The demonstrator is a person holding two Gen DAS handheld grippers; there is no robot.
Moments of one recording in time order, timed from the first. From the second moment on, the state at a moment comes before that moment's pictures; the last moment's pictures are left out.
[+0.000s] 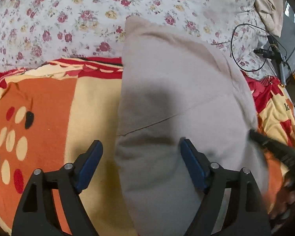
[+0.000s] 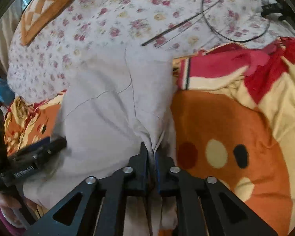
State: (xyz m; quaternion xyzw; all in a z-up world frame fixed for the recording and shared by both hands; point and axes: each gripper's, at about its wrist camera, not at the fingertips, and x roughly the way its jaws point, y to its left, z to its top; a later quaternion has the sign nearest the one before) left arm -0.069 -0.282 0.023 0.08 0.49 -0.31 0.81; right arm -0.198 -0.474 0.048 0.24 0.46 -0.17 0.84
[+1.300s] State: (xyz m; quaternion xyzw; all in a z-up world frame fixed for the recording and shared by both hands) left arm -0.153 -0.207 0.043 0.11 0.49 -0.38 0.77; right arm -0.221 -0.443 0.042 0.27 0.48 -0.09 0.83
